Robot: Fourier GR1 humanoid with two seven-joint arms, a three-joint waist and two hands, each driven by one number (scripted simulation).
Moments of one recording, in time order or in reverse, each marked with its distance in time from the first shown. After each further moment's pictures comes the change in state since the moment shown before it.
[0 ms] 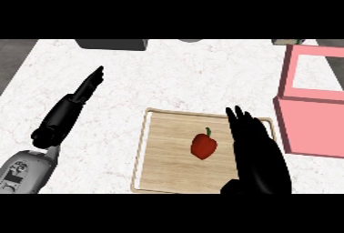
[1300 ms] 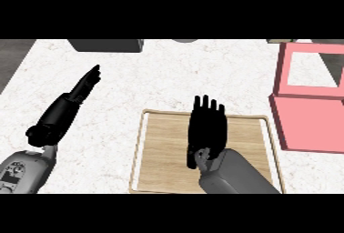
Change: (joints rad) left arm 0.008 -0.015 0.037 -0.018 -0.007 -0.017 0.032; right arm -0.247 0.295 -0.047 0.504 0.066 0.099 0.059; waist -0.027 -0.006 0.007
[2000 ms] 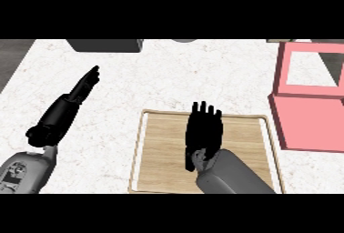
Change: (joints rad) left arm 0.010 -0.023 0.026 0.017 -0.021 -0.016 -0.020; right arm 0.004 0.003 0.033 0.090 -0.031 -0.043 -0.003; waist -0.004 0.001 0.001
